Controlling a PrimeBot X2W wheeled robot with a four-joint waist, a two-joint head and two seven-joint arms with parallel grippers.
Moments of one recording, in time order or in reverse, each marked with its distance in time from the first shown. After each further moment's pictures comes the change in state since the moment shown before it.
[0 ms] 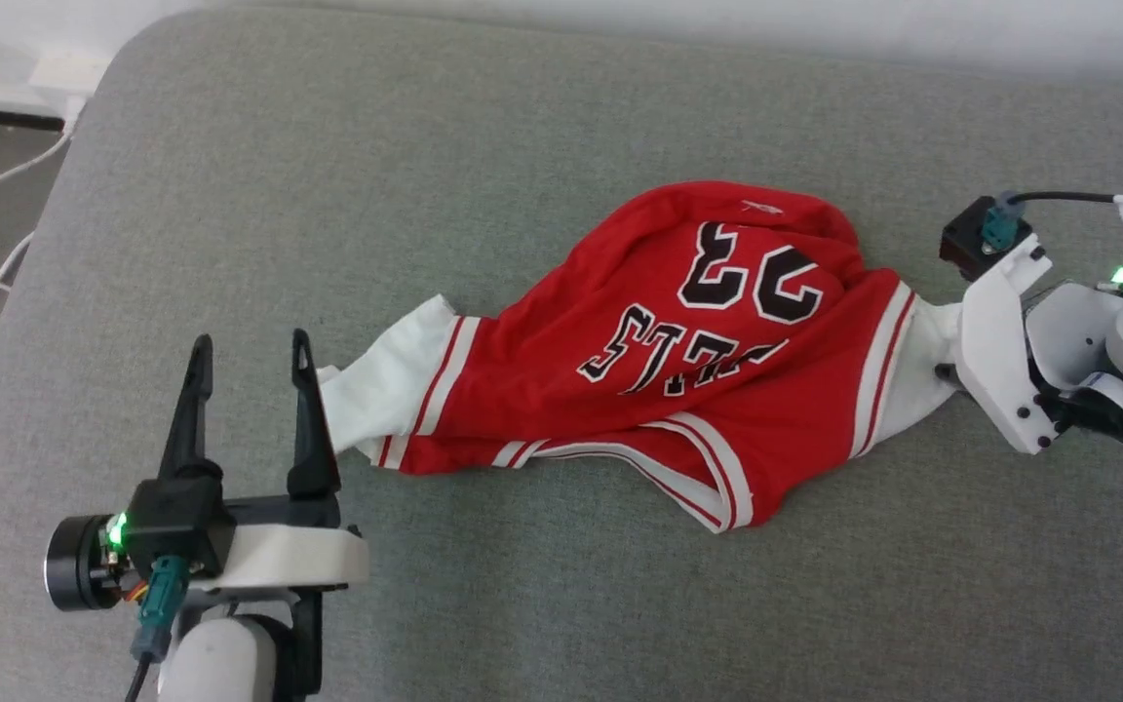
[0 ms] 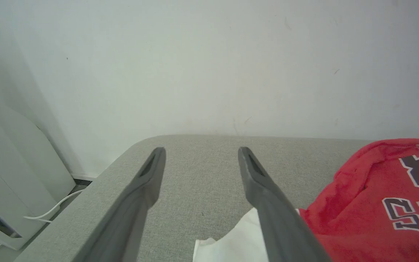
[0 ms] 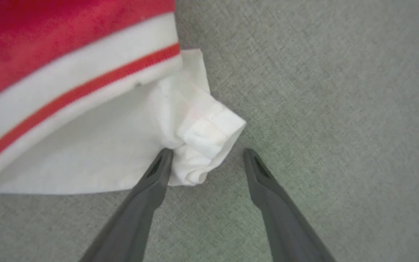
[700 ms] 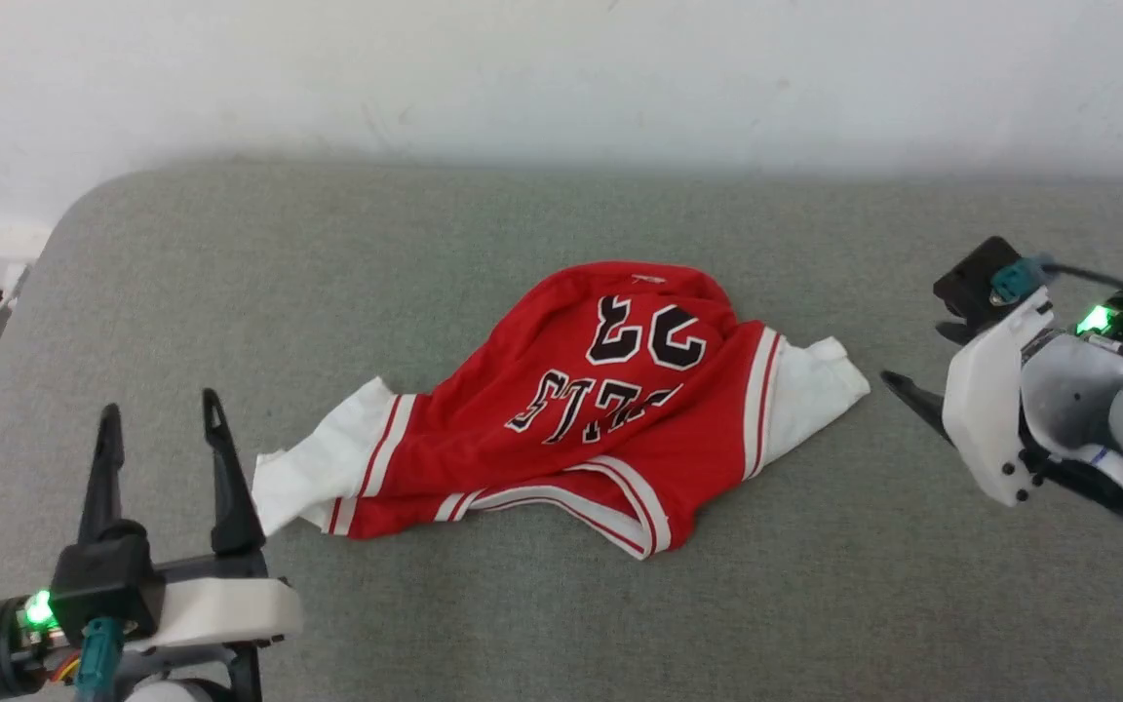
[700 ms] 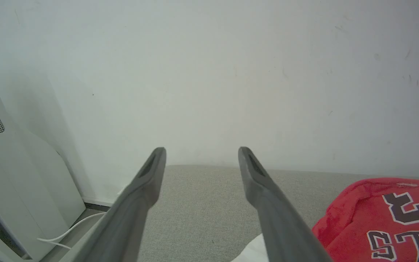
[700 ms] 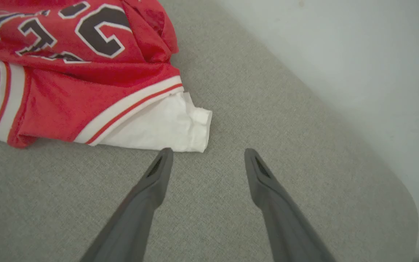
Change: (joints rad) left arm 0.109 0.242 -0.110 -0.086 -0.184 0.275 0.000; right arm 0.306 -0.002 -0.388 -0.278 -0.231 0.001 -0.212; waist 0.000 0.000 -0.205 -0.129
